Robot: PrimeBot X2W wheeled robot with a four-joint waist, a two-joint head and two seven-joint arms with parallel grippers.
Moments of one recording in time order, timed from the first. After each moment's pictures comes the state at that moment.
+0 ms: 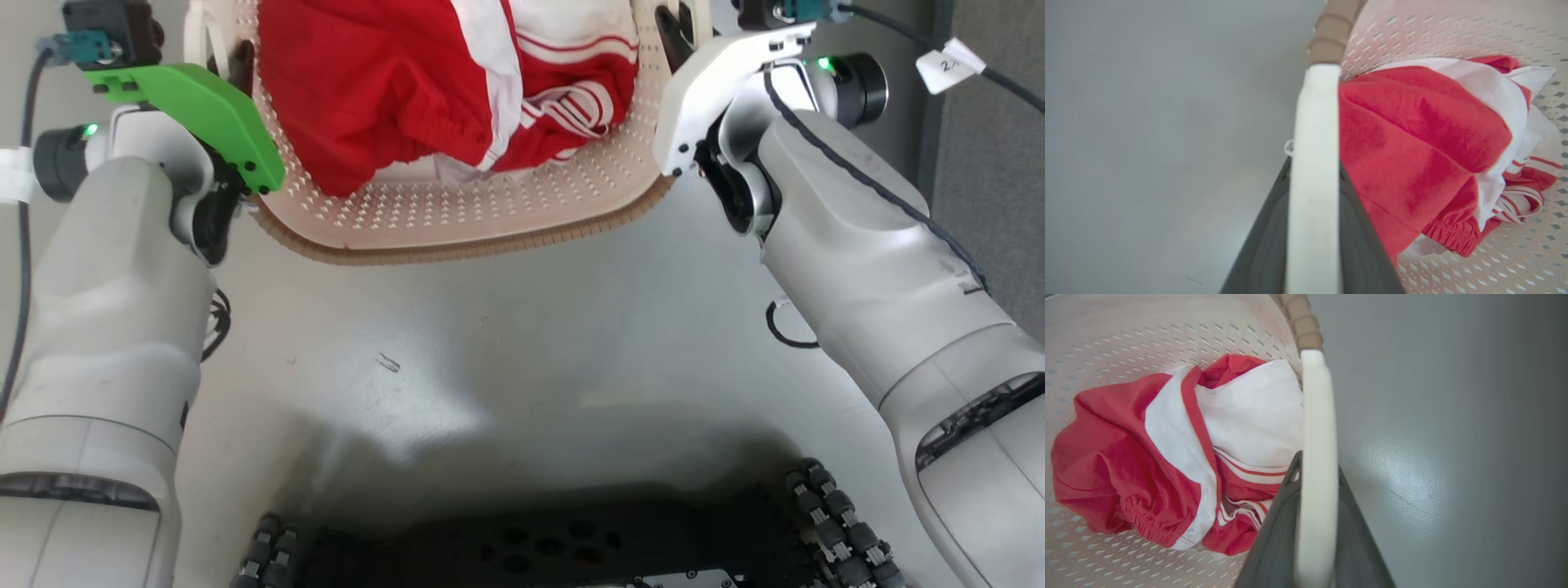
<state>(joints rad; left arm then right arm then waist) -1.07 0.08 -0.35 1.06 -0.56 -0.13 0.00 -1.08 -0.04 0.73 0.98 0.63 -0.10 -0.07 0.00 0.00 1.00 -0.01</state>
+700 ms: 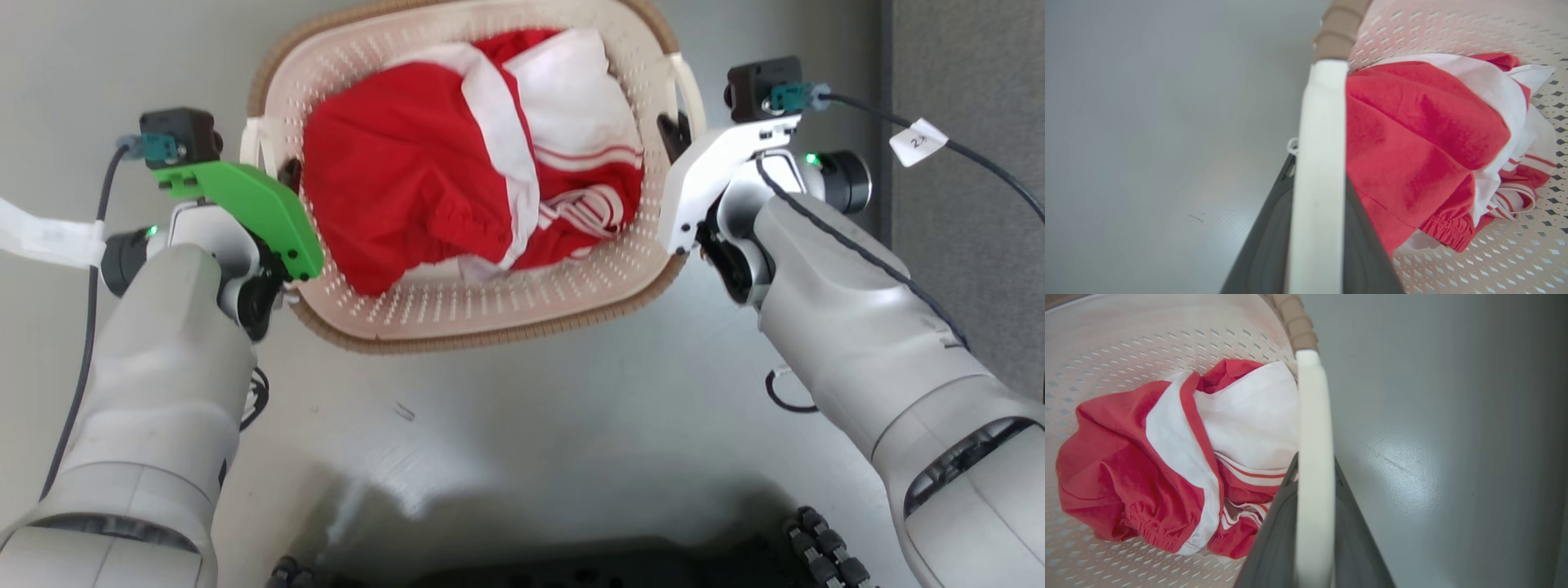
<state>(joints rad) -0.98 0.04 -0.38 1.16 -0.62 -0.13 0.02 -0.98 -0.04 0.78 1.06 0.72 -0.08 -0.06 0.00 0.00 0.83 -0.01</state>
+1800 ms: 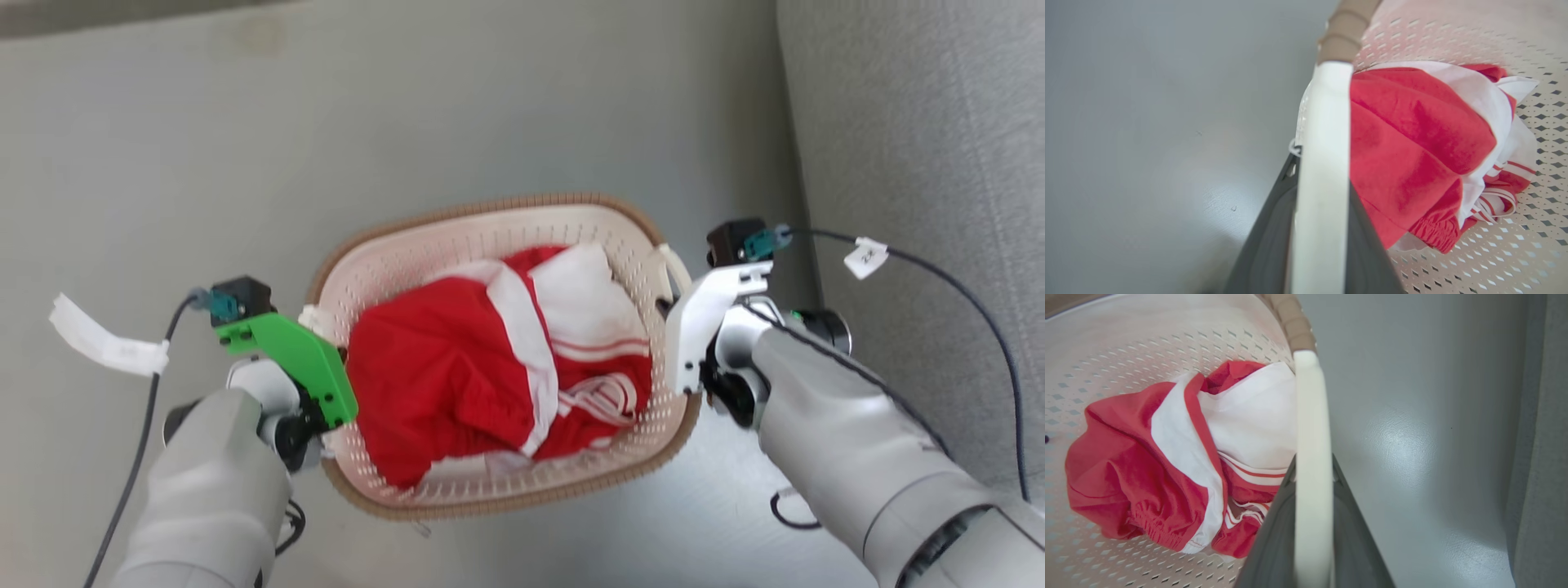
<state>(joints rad) -0.77 0.00 -0.40 1.25 -0.73 -0.13 0.16 -0.78 -0.02 0.85 1.15 0.81 -0.01 0.08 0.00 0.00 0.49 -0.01</state>
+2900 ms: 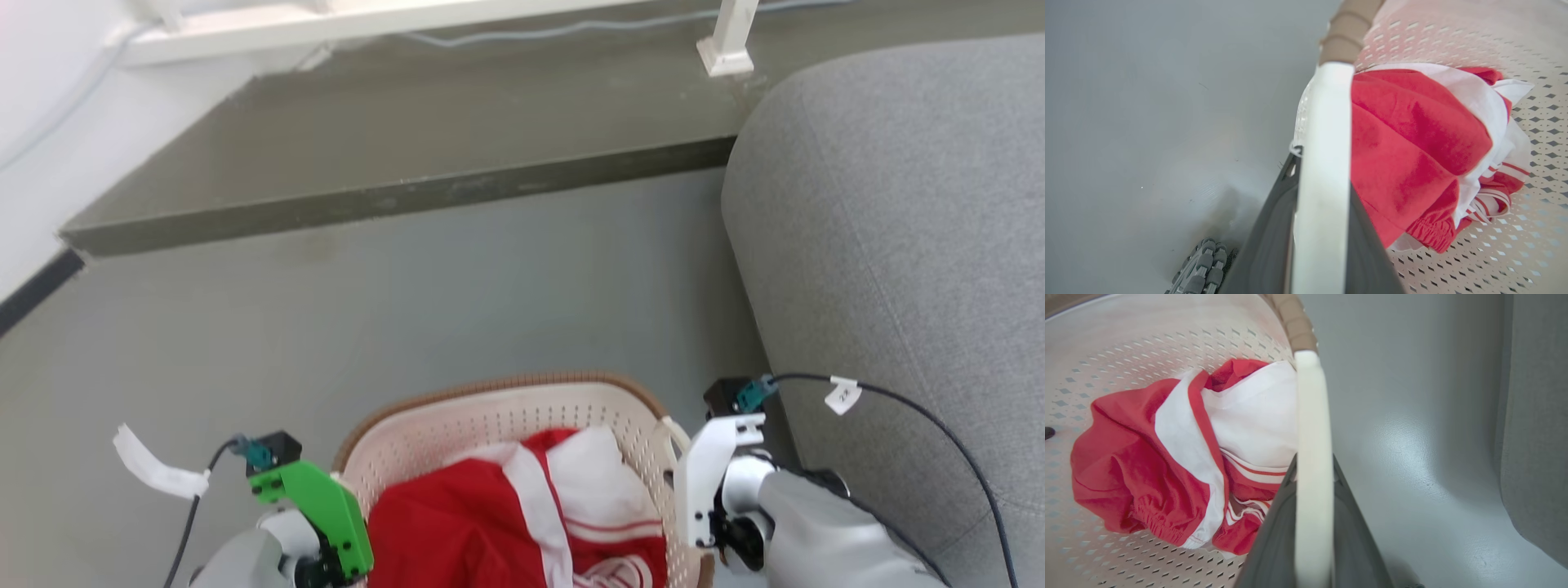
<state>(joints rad) -0.53 -0.02 -0.42 1.28 -0.75 -0.13 0.25 -0.54 0.00 0.90 1.19 0.87 0.03 0.15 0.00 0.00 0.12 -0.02</state>
